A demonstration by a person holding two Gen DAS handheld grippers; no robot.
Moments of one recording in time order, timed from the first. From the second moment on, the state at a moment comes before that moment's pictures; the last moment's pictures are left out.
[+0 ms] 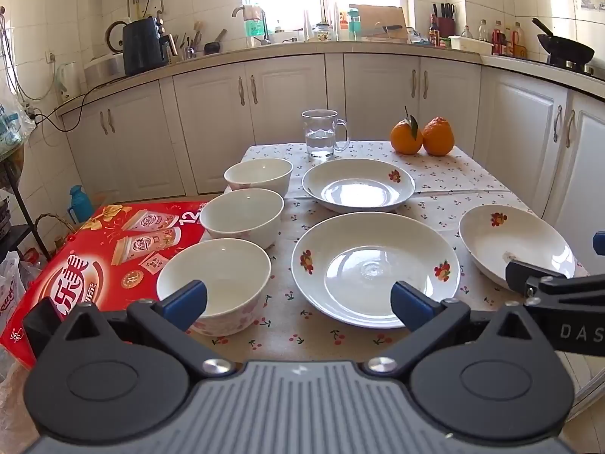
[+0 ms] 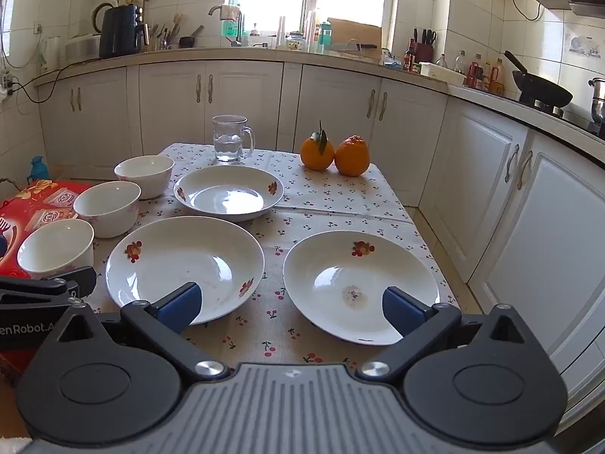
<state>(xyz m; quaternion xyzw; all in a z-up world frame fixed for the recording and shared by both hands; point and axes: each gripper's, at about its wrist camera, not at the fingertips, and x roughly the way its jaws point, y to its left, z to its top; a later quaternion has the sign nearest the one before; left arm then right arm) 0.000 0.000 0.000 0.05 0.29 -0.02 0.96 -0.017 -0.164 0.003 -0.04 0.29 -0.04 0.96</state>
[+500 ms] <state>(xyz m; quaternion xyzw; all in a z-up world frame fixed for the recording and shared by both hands) 0.003 -0.001 -0.001 0.05 0.30 -0.02 0.95 -0.016 -0.161 0.003 -0.04 0.29 -0.04 0.96</state>
